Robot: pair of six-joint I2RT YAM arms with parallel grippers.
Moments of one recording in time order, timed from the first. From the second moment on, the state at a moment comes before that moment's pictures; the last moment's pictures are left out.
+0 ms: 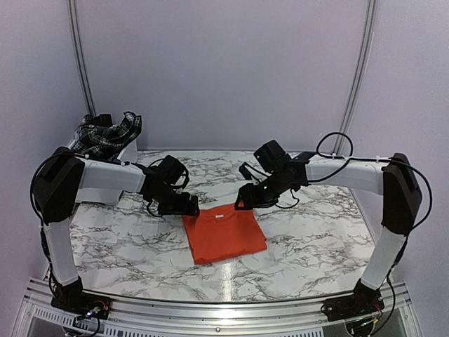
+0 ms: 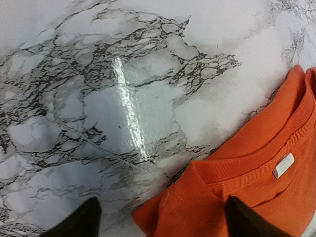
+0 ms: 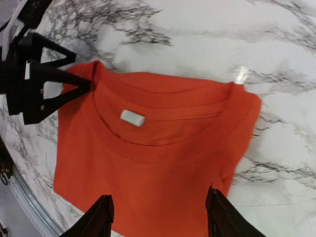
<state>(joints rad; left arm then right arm) -0.65 1.96 1.26 -0.38 0.11 -0.45 0.65 1.79 1.32 -0.54 -0.27 0.33</state>
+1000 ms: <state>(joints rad) -0.52 1.50 1.15 -0.52 0.02 -0.44 0.64 2.10 1.53 -0.62 0.01 0.54</state>
